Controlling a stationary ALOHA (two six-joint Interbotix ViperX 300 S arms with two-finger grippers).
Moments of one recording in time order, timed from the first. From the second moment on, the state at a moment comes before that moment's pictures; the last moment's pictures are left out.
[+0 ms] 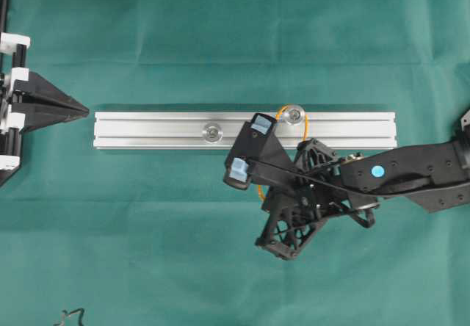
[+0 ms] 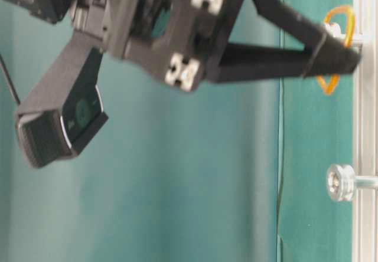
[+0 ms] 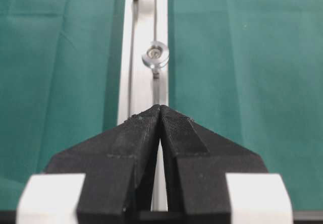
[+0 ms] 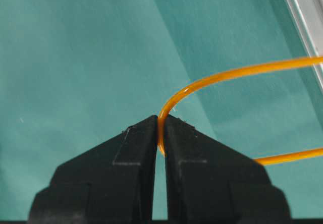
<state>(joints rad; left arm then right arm) -0.01 -0.98 1.02 0.03 0.40 -0.01 0.26 0.09 0.26 -0.04 0.76 0.93</state>
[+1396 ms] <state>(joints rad) -0.01 -0.98 1.02 0.03 0.40 -0.01 0.18 0.13 0.21 -0.09 0.73 1.31</state>
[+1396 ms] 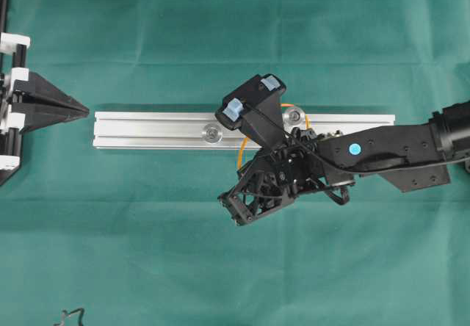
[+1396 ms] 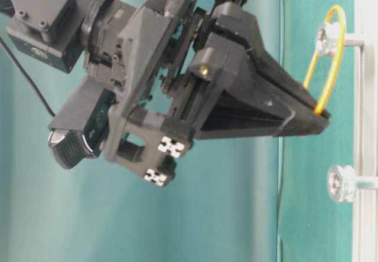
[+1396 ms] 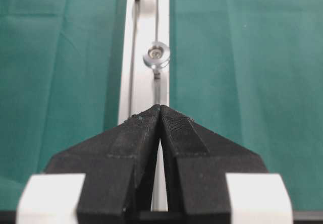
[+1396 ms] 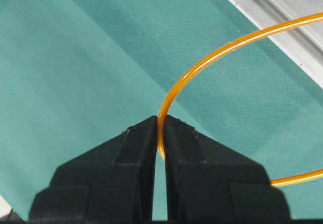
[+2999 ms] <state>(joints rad) -0.01 -0.98 1.02 0.03 0.40 -0.01 0.09 0.27 0.06 -0.21 0.70 1.31</state>
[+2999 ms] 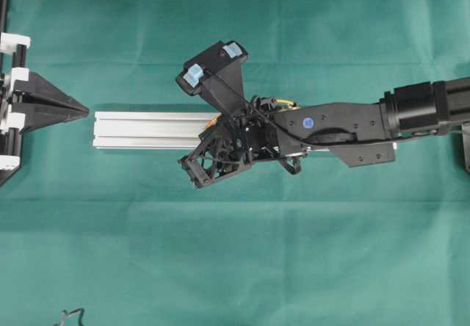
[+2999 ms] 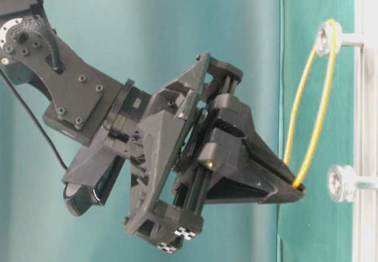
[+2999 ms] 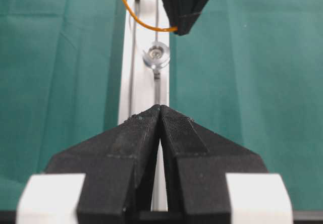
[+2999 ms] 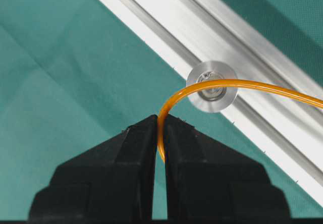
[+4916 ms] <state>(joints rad) -0.01 -0.98 1.02 0.03 0.40 -0.01 0.05 0.34 0.06 -0.25 0.59 1.31</state>
